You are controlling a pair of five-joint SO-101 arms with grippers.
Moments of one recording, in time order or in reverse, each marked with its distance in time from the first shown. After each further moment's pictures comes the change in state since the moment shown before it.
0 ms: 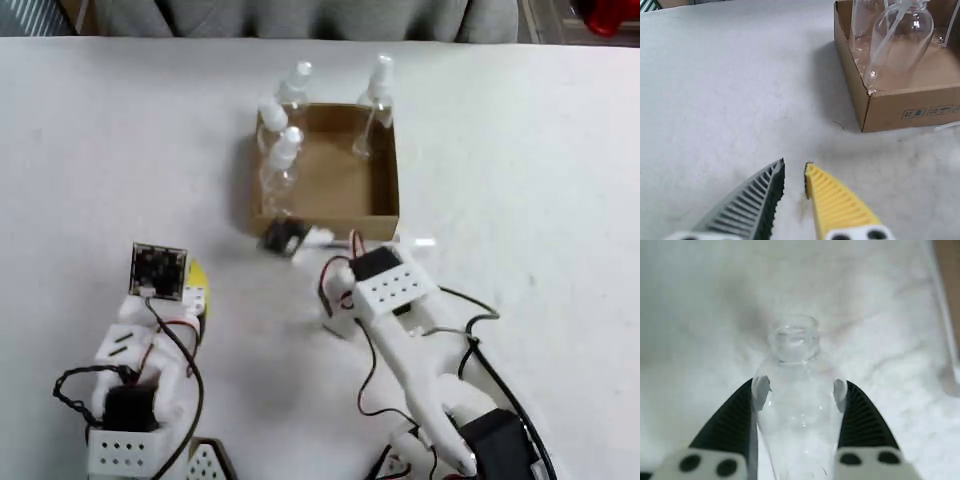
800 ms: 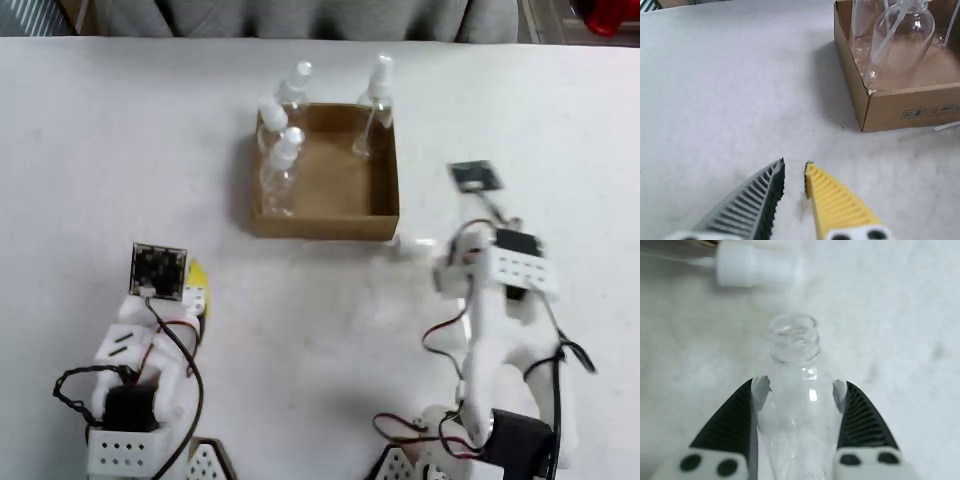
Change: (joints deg) left arm 0.0 0.0 0.0 0.0 0.0; right arm 41.9 0.1 -2.5 -1.5 -6.7
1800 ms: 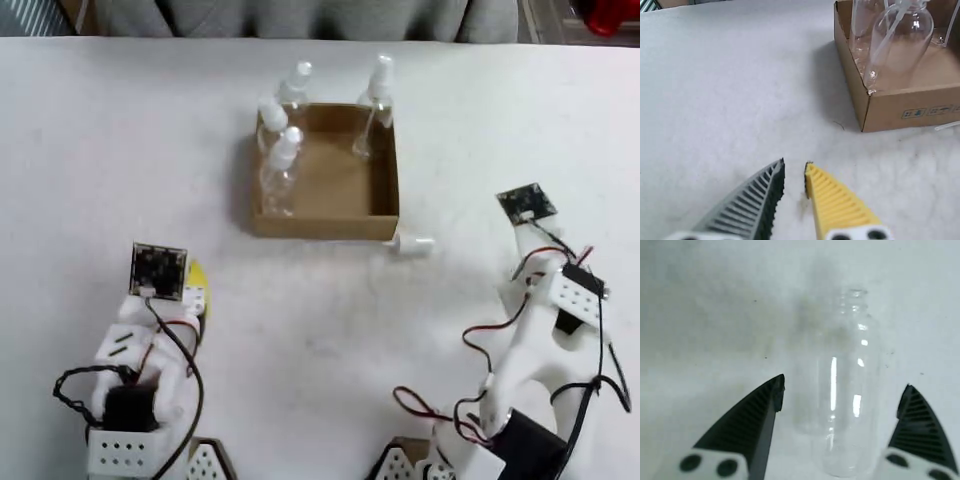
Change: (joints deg) left arm 0.0 0.0 0.0 0.0 0.0; right arm 18.1 0.0 4.0 -12.0 28.5
